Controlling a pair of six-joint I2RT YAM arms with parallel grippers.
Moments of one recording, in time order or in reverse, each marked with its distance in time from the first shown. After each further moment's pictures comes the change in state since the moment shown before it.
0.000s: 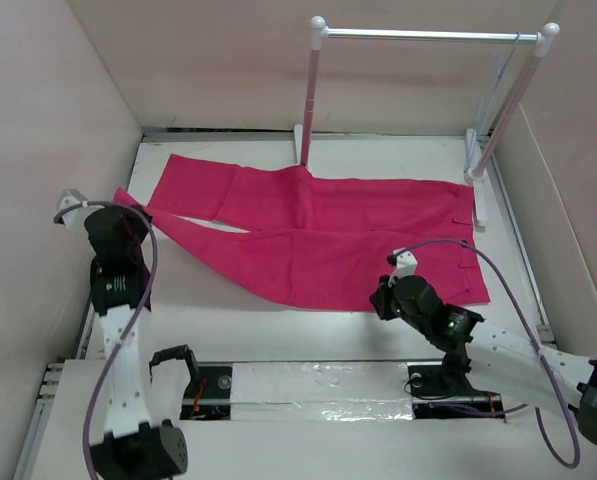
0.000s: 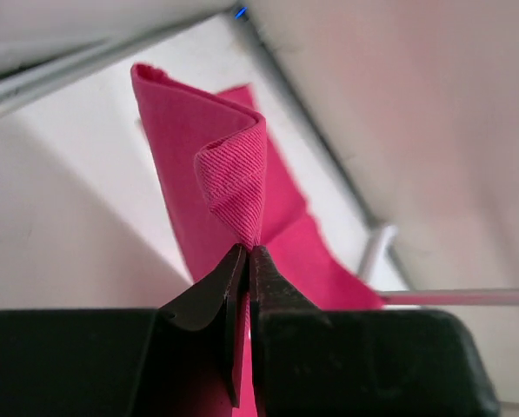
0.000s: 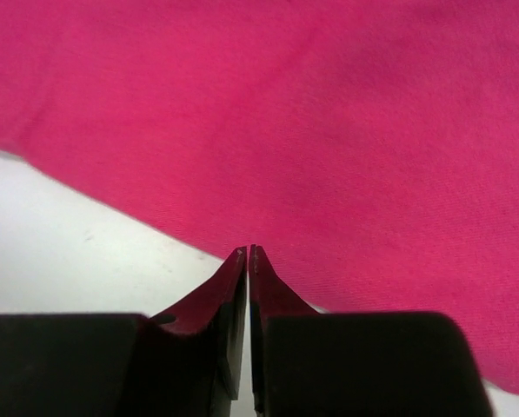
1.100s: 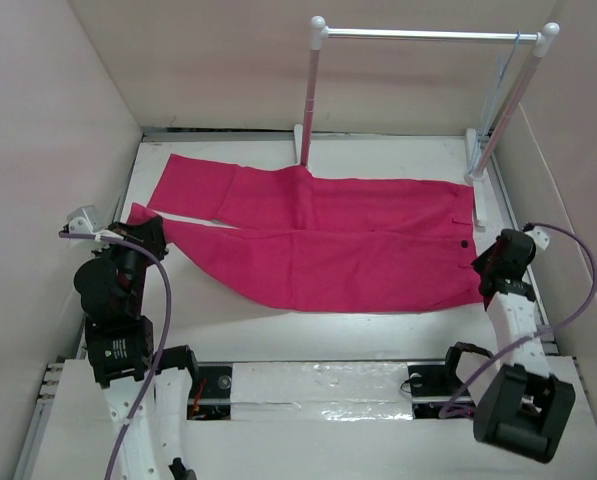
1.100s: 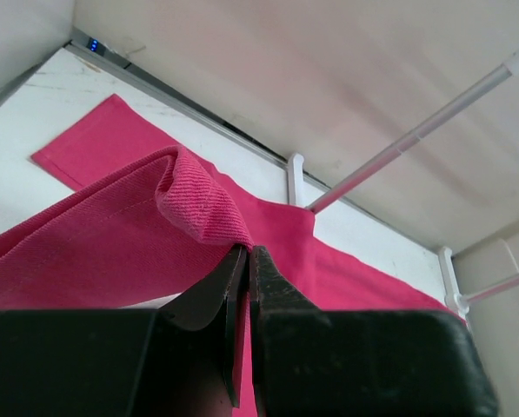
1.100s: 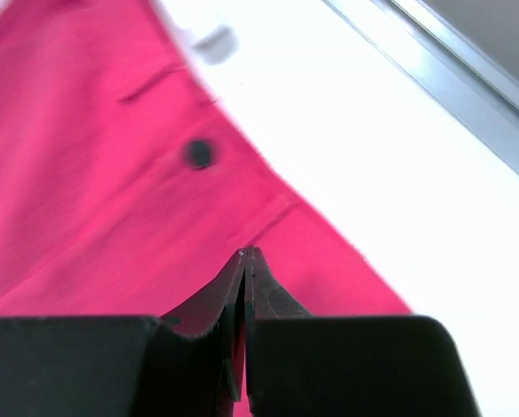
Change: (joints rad) left arm -0.039 -0.404 0.055 -0.140 0.305 0.227; right arm -1.123 0.114 0.195 -0.094 -0.060 -0.042
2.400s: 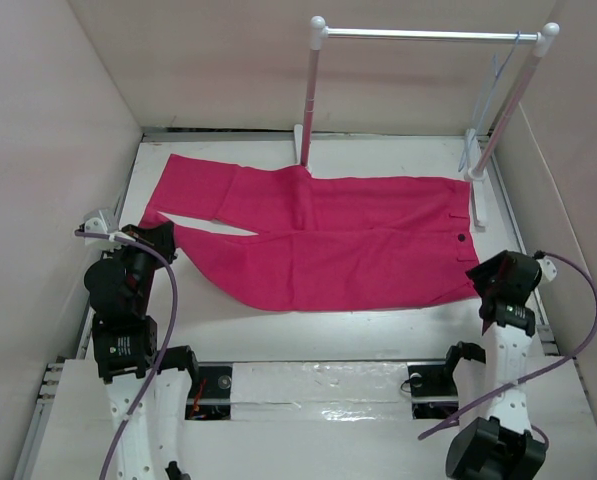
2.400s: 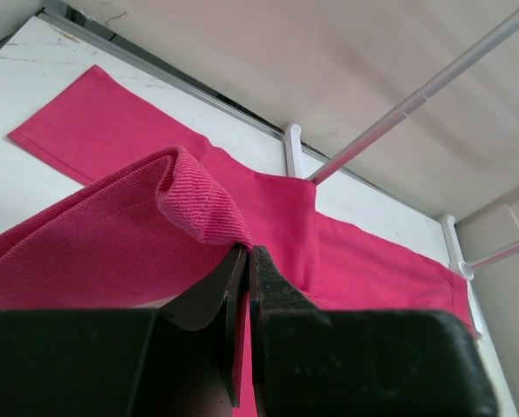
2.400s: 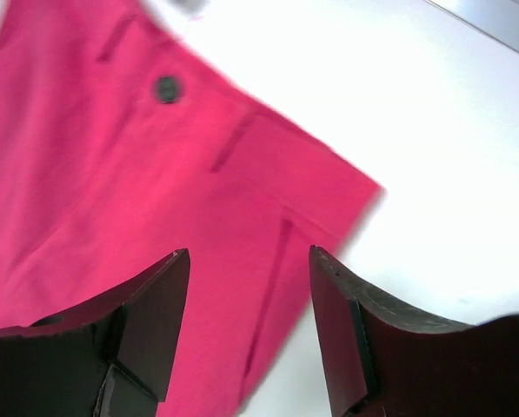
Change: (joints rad) left arm -0.048 -0.033 -0.110 0.043 0.032 0.027; right arm -0.138 -0.246 -0.061 -0.212 -0.142 0.149
